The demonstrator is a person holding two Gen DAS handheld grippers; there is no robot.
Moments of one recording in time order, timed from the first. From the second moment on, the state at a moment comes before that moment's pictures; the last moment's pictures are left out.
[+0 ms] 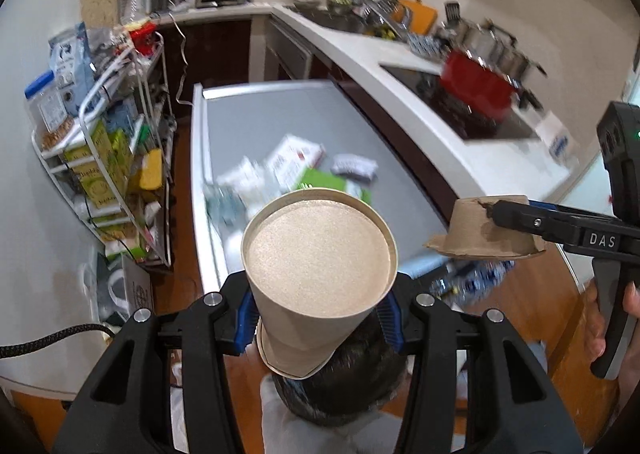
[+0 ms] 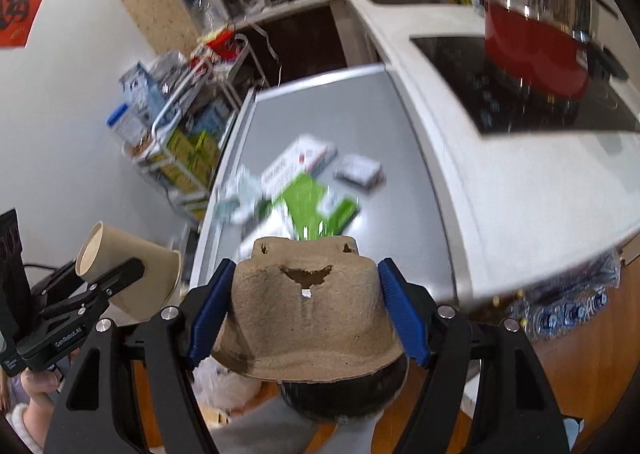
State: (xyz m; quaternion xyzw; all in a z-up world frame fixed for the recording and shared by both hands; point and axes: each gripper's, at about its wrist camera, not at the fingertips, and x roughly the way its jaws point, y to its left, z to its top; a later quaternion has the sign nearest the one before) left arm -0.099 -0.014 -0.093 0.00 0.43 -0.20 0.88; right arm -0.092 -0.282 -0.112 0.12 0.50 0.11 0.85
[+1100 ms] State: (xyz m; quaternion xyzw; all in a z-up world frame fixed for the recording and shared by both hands) left arm -0.118 -0.060 -0.275 0.04 0.57 -0.19 0.80; right arm -0.121 -0.307 -0.335 0.22 0.66 0.04 0.71
